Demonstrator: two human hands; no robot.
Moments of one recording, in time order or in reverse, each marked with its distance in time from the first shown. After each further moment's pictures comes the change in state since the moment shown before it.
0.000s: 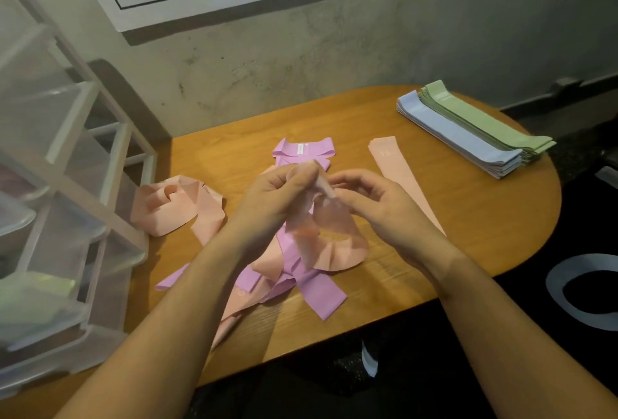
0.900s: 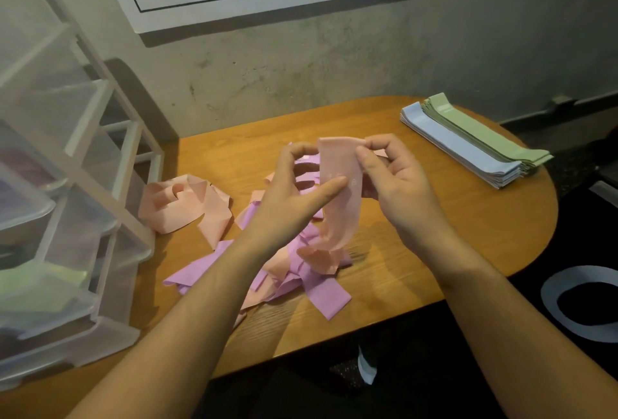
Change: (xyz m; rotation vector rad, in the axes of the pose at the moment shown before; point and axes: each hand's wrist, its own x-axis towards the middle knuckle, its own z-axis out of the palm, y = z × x) left_hand -0.001 -0.003 0.005 0.175 0.216 0.116; right_hand 0.005 -0.030 0.012 -0.048 0.177 -0.210
